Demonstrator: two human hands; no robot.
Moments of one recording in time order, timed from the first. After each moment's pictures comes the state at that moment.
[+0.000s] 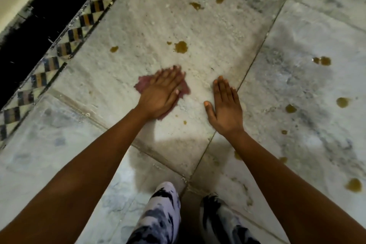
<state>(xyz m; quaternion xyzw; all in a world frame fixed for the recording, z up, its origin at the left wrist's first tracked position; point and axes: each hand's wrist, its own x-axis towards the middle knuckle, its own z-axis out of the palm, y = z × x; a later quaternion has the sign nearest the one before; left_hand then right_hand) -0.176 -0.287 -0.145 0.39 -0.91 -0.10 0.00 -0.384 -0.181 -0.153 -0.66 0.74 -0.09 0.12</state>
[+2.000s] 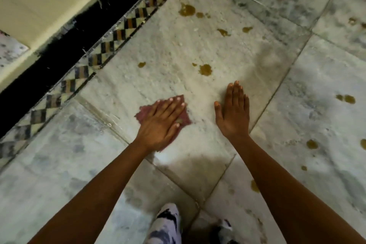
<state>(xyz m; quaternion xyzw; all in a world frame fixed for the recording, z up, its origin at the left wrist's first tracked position) -0.123 -0.252 -0.146 0.45 -0.89 -0.08 0.01 -0.358 -0.244 -0.147 -0.62 0.77 -0.09 0.11</state>
